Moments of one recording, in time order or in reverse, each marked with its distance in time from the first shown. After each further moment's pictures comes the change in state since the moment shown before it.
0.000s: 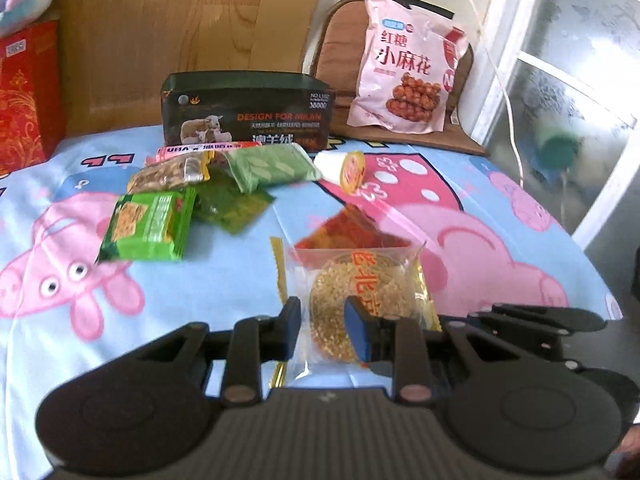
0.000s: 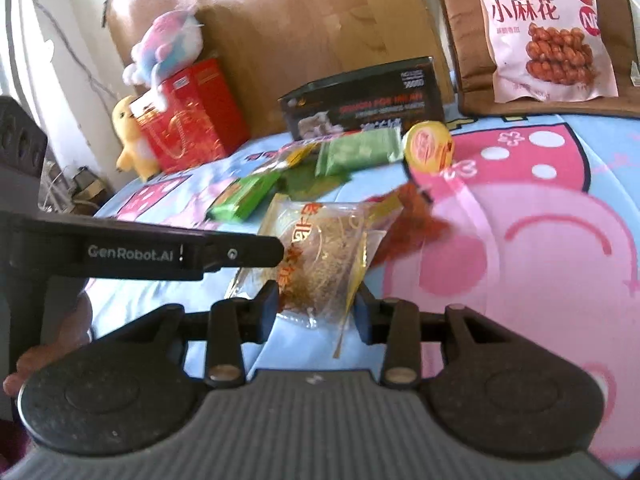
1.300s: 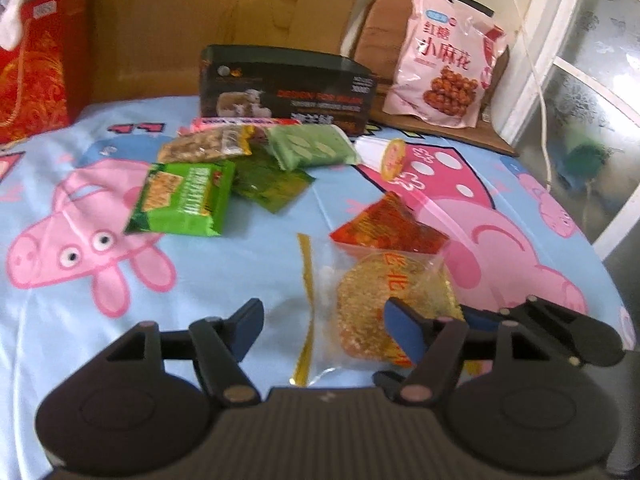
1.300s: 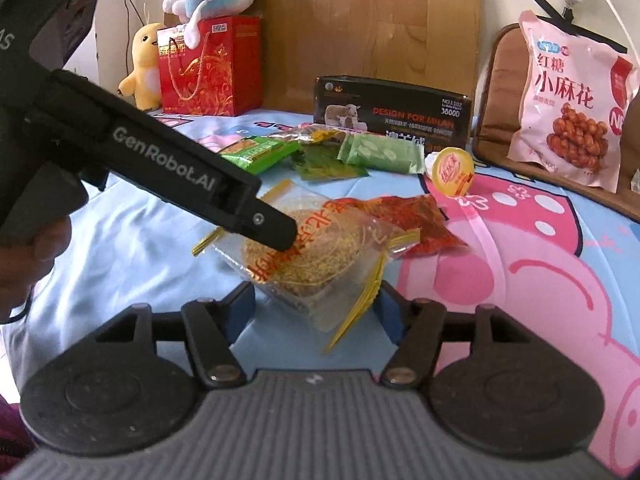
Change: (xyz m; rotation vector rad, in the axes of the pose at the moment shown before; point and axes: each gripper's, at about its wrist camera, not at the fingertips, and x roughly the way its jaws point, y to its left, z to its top) left arm 0.007 0.018 0.002 -0.086 0.040 0.071; right arm 0.020 0.035 -0.017 -0.301 -0.014 -0.162
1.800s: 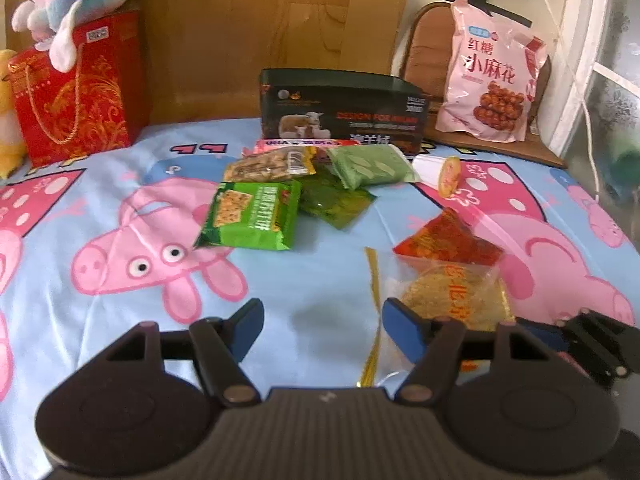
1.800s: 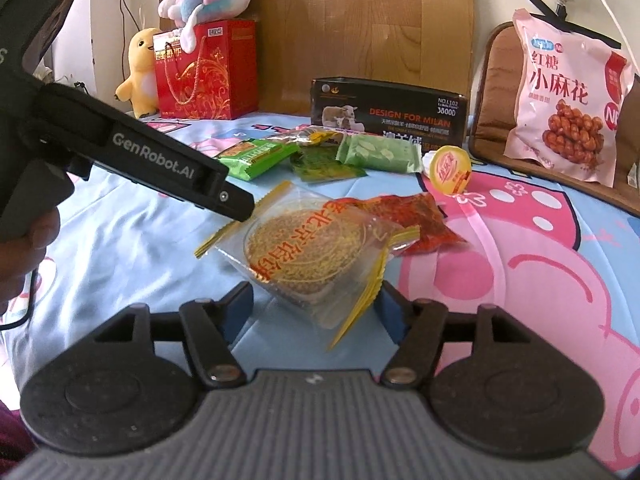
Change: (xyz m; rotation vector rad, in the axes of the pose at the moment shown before) left arm -0.011 0.012 -0.001 0.013 -0.053 0.165; right arm -0.003 0.000 -0.001 0.024 -0.005 0.002
